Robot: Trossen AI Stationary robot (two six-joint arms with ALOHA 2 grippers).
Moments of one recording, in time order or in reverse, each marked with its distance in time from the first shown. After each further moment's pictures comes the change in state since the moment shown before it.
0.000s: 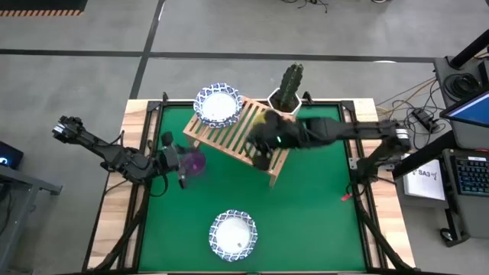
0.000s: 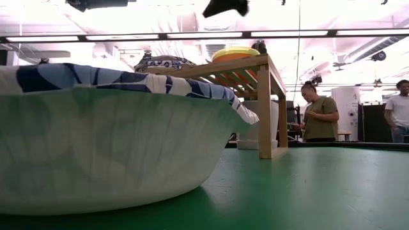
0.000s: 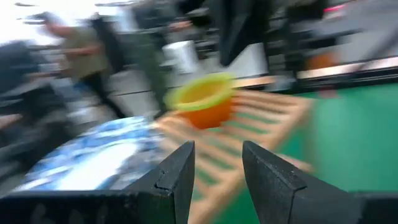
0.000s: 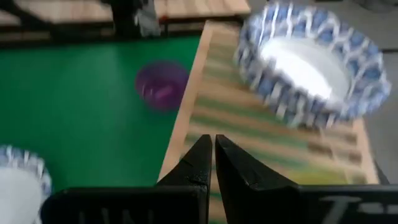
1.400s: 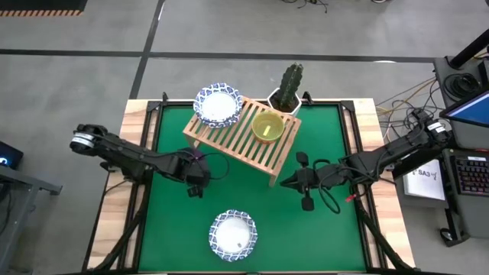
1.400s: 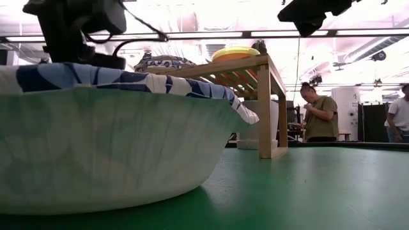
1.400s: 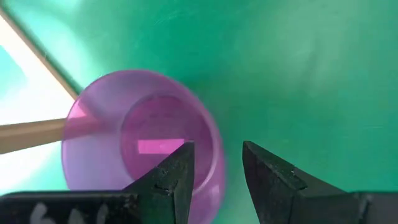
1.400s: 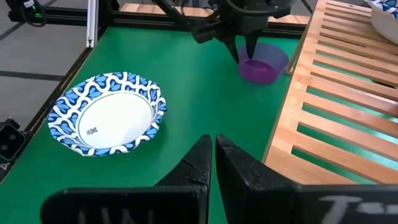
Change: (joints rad) left arm 0.269 0.606 0.137 -0.753 0.549 -0.590; right arm 0.378 -0.531 -0.944 0.607 0.046 0.060
